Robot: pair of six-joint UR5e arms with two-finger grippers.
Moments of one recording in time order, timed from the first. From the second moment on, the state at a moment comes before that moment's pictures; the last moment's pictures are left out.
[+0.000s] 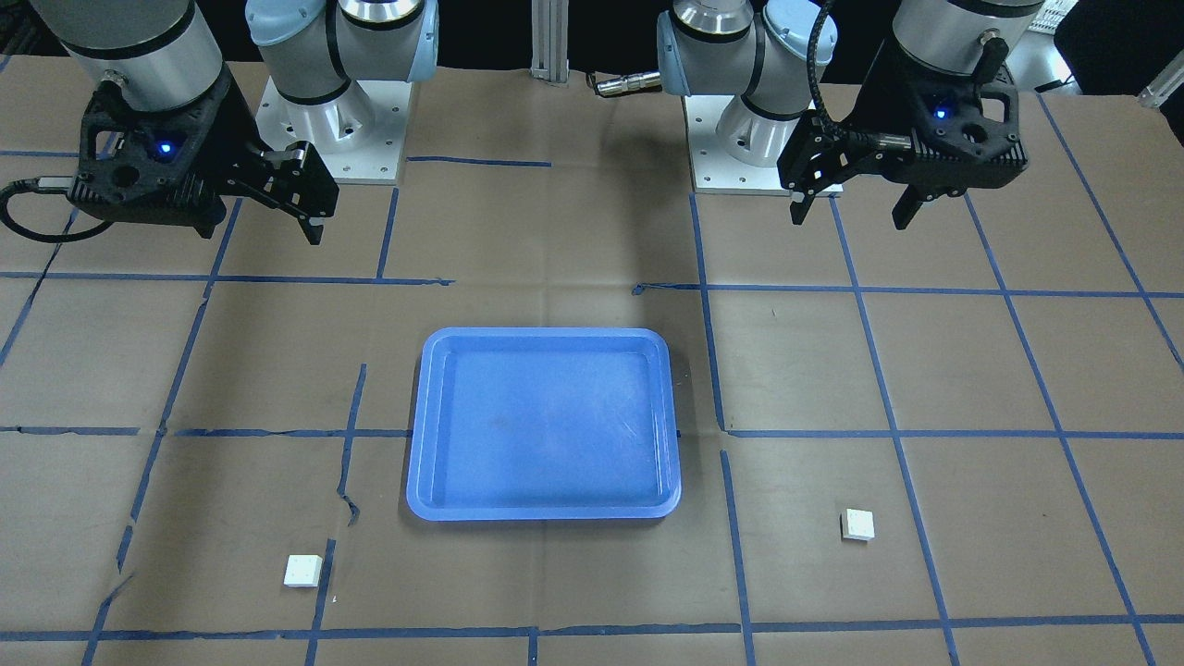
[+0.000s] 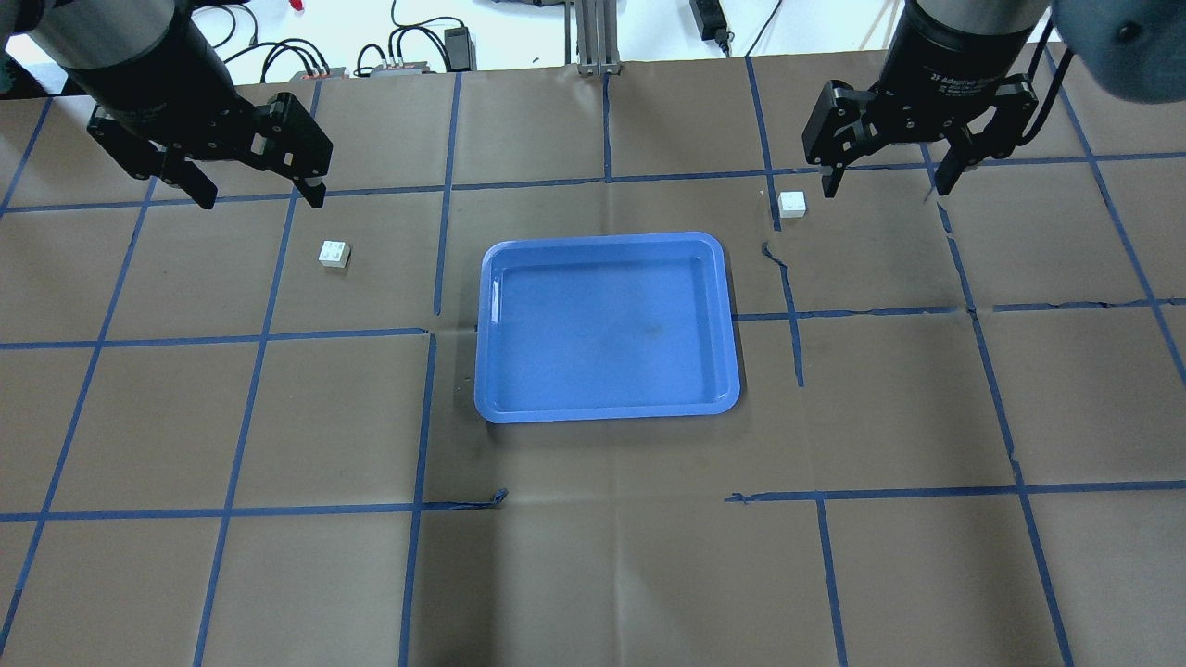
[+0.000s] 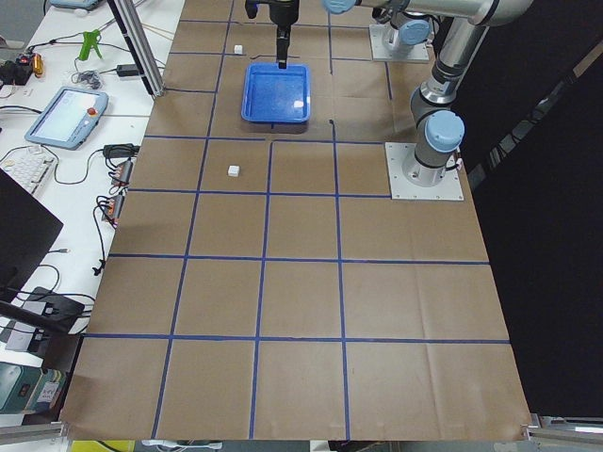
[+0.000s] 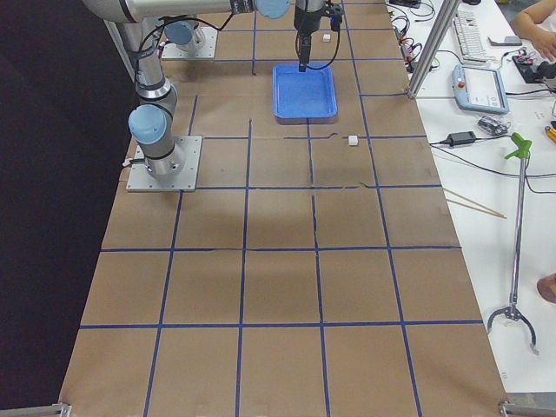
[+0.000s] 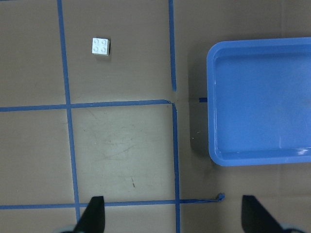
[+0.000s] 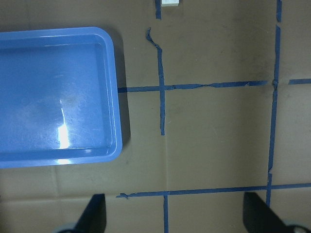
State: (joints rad) left arm -1.52 -1.56 -1.48 -1.65 1.58 0.09; right arm 1.58 -1.52 1.46 -1.47 -1.58 0.05
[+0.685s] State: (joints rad) left arm -1.50 -1.56 -1.48 -1.64 1.58 0.12; right arm 1.58 -1.52 1.46 -1.47 -1.59 0.05
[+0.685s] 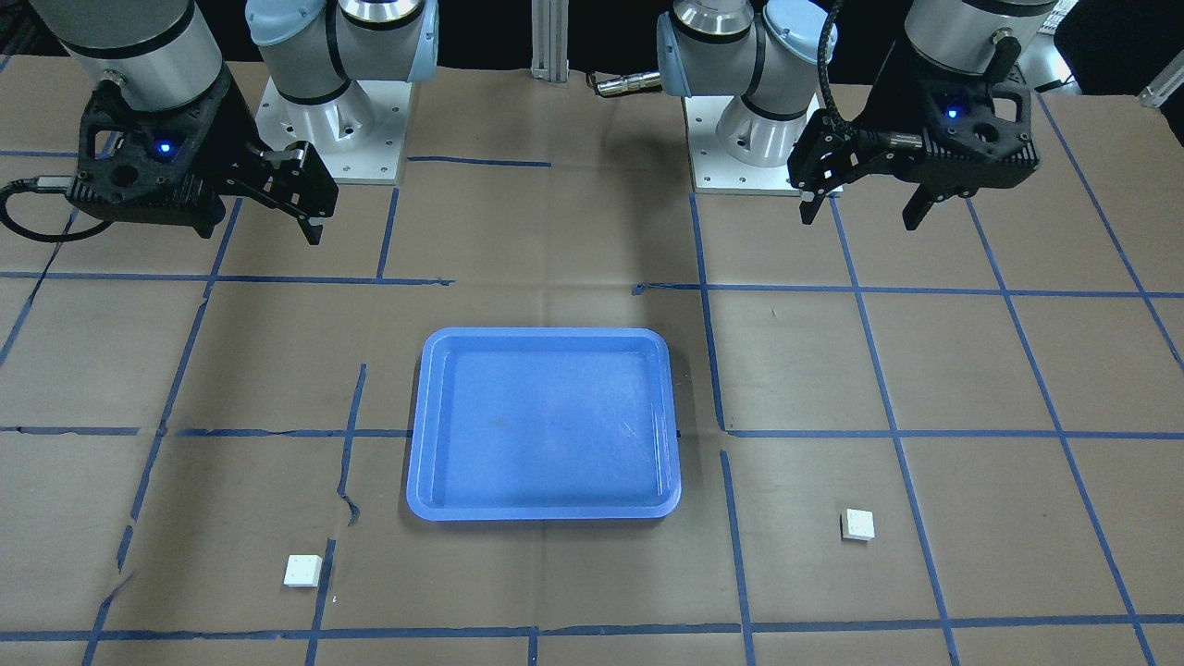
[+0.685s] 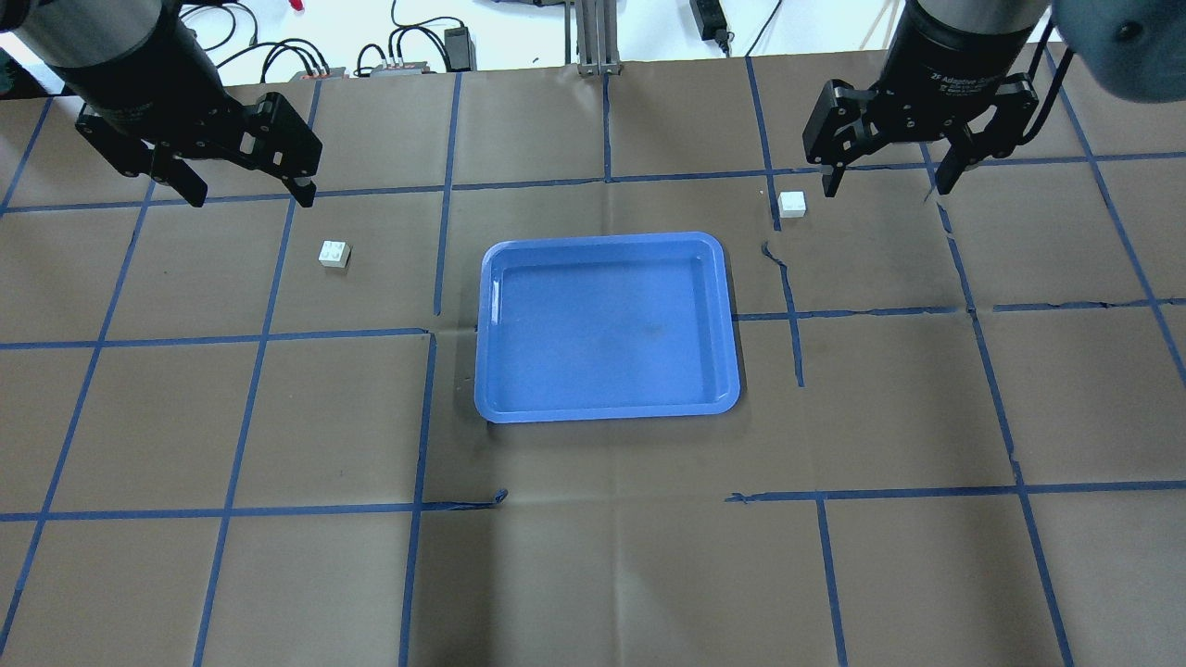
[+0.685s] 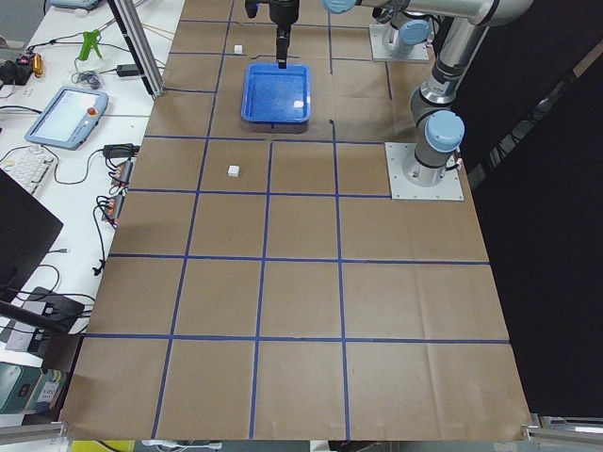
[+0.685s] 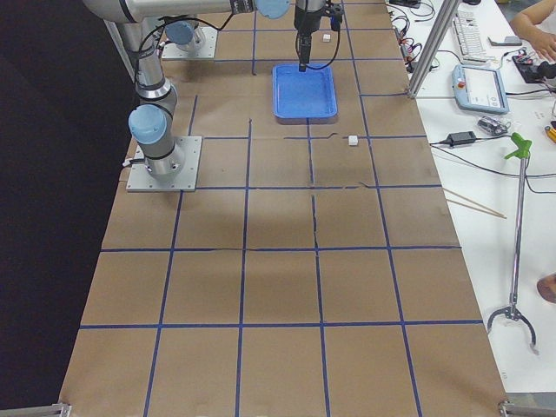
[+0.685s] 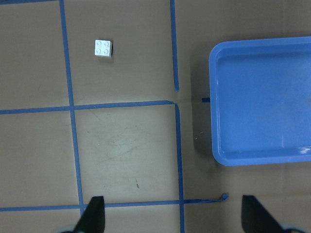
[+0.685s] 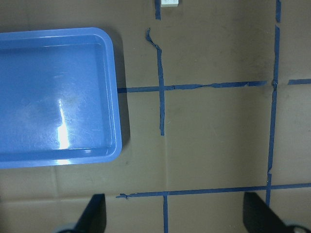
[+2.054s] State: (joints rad) left arm -1.33 -2.05 -1.53 -1.18 1.58 0.32; right arm 1.57 -1.49 1.45 -1.52 -1.60 -0.44
